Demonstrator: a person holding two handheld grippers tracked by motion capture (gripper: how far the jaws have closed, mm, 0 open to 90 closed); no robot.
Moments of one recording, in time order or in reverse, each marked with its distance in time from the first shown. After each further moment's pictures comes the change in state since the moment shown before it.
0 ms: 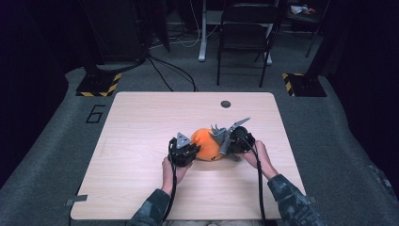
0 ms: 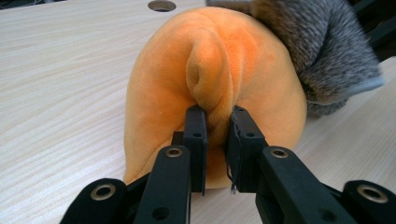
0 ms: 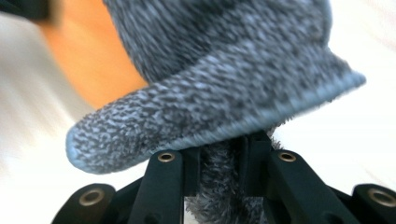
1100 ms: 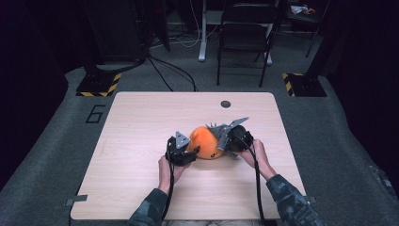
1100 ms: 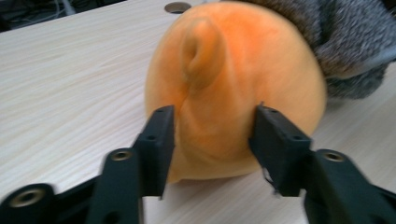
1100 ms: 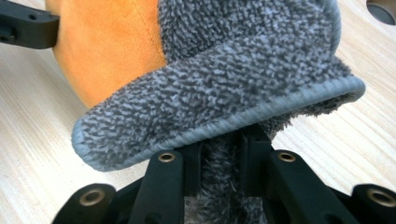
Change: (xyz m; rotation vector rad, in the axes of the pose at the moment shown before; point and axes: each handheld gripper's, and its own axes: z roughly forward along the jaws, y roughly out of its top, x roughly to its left) left arm 0.005 0.002 -0.004 0.019 0.065 0.076; right arm 0.009 0.009 -0.009 -0.076 -0.044 -0.052
